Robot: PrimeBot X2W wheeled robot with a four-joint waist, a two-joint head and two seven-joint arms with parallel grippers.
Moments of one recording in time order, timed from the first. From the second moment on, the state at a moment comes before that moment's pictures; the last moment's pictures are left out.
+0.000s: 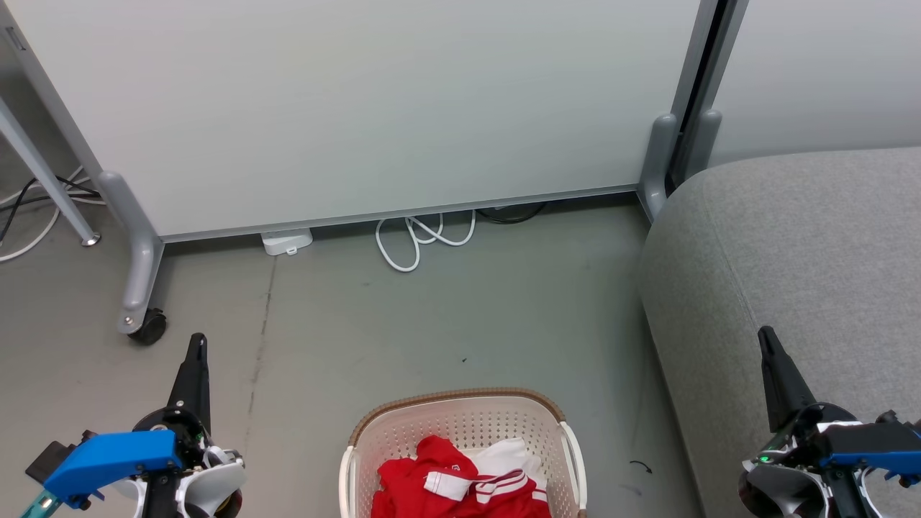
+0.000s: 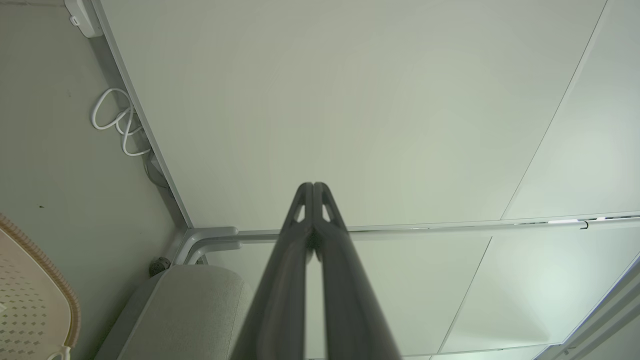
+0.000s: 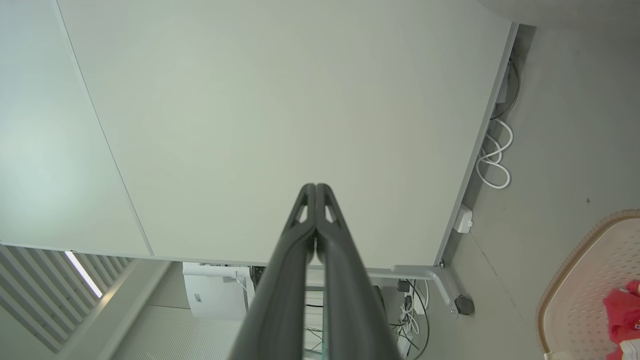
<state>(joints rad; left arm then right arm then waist) -0.10 0.05 0.11 0.25 -1.61 -0.13 0.11 -0.10 -0.05 -0.11 0.25 1.61 0.13 0.11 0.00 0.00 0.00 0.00</state>
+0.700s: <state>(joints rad) -0.10 0.05 0.11 0.25 -1.61 -0.13 0.11 -0.10 -0.05 -0.11 0.25 1.61 0.13 0.11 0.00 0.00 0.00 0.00</state>
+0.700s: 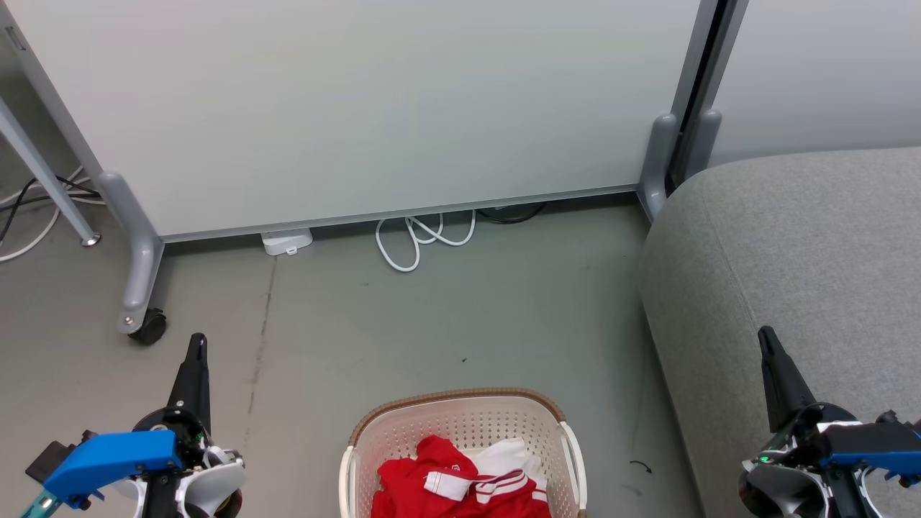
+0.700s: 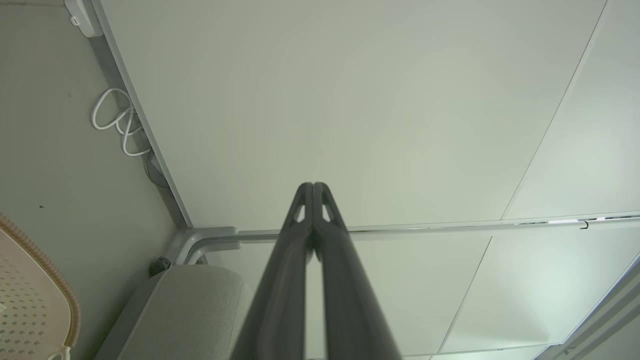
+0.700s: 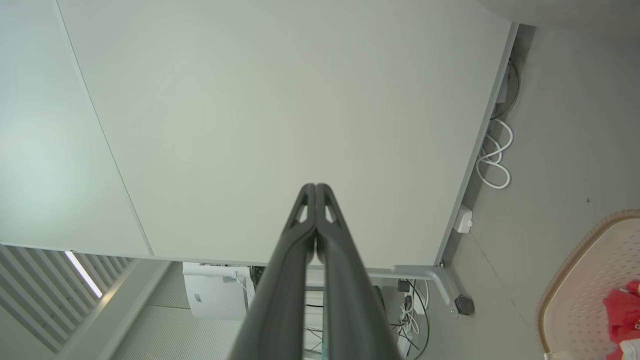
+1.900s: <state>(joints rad) -0.04 0.05 0.04 0.27 -1.16 -0.09 -0.01 -0.06 -0.04 -0.07 0.30 1.20 0.13 -0.01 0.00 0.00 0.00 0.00</state>
